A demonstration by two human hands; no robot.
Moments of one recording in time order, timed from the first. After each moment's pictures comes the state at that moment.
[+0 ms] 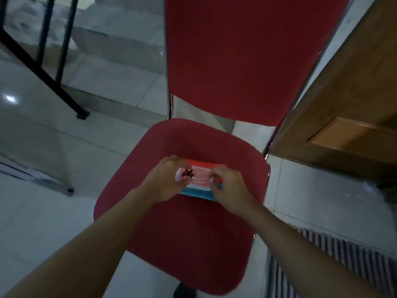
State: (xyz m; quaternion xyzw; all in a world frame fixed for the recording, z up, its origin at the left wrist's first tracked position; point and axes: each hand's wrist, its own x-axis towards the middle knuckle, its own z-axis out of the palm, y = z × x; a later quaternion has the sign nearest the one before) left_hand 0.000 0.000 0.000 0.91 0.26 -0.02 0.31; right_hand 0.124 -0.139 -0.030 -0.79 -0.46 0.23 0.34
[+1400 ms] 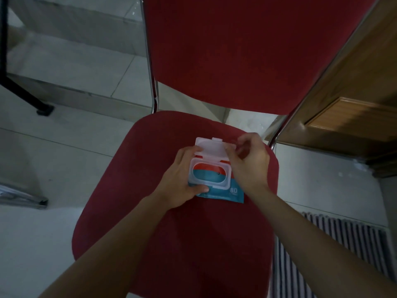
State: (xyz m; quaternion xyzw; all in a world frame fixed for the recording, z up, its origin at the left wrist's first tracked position) left_hand 0.033 0.019 -0.068 0.87 0.20 0.06 0.45; right_hand 0.160 -0.095 -0.049 -0.84 -0.19 0.07 0.50
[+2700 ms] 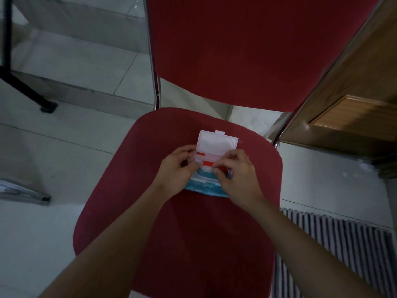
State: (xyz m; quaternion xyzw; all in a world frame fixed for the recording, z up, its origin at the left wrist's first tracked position) left_hand 0.040 0.026 -0.068 0.74 0.33 0.06 0.59; right_hand 0.136 -0.106 -0.066 -0.85 -0.36 0.15 0.36
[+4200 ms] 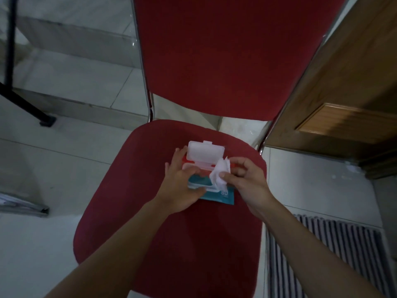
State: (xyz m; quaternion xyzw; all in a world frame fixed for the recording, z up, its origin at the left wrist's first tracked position) left_hand 0.038 -0.002 -0.049 0.89 0.24 -0.01 0.39; right_hand 0.151 -0.138 -0.035 -0.70 -0.08 0.36 0.61
